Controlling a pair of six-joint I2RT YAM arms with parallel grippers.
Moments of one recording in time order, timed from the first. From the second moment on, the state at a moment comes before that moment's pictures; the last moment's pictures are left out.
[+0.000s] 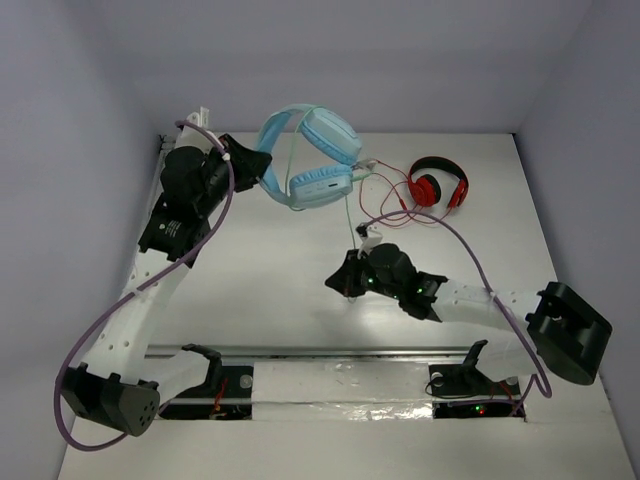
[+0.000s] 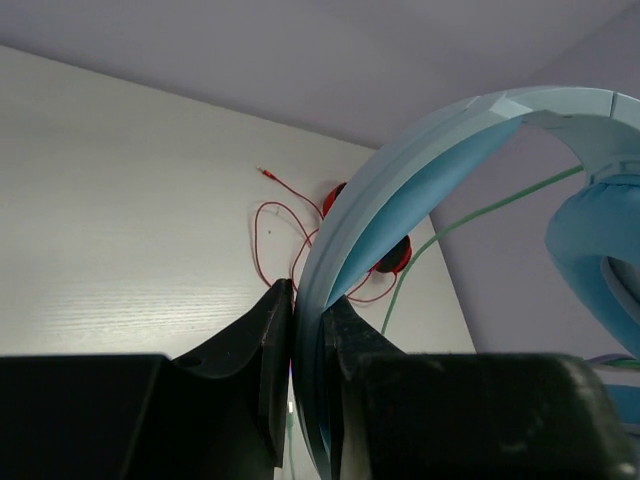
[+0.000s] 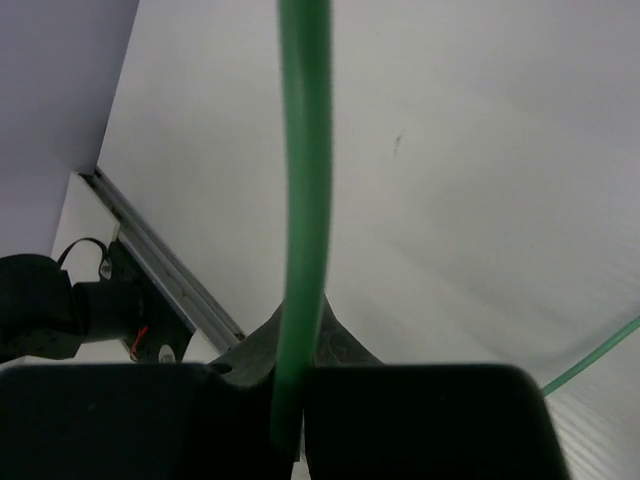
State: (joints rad) left arm -0.31 1.09 1.24 -0.26 0.14 -0.65; right arm 0.91 1.31 0.59 0.30 -0.05 0.77
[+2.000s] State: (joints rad) left arm -0.98 1.07 0.77 -0.60 -0.52 -0.54; right arm 1.41 1.30 1.22 -0.67 0.29 0.49
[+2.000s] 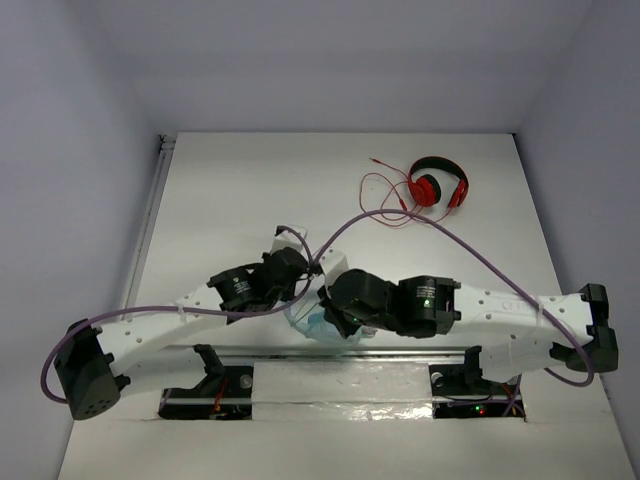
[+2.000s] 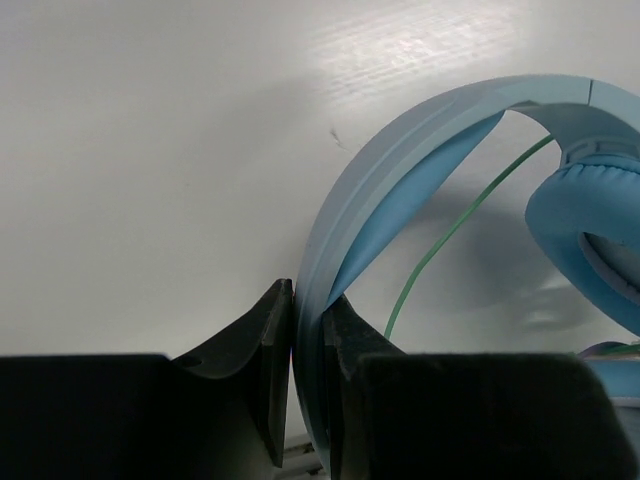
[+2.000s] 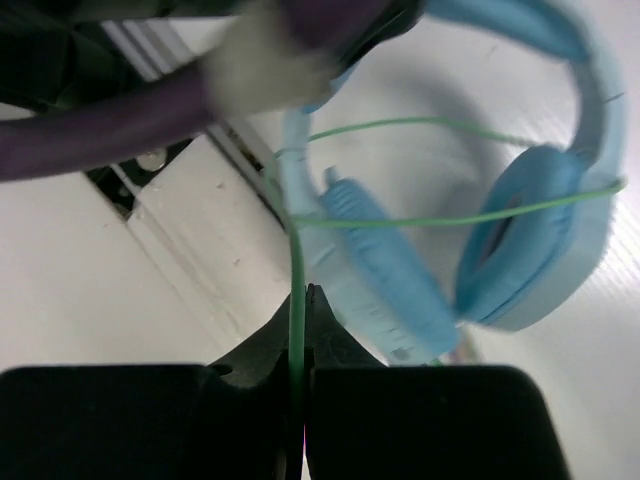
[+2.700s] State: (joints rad) left arm -0.91 0.97 0.91 -0.62 -0.35 -0.38; right arm 1.18 1.14 1.18 -0.86 0.63 0.53
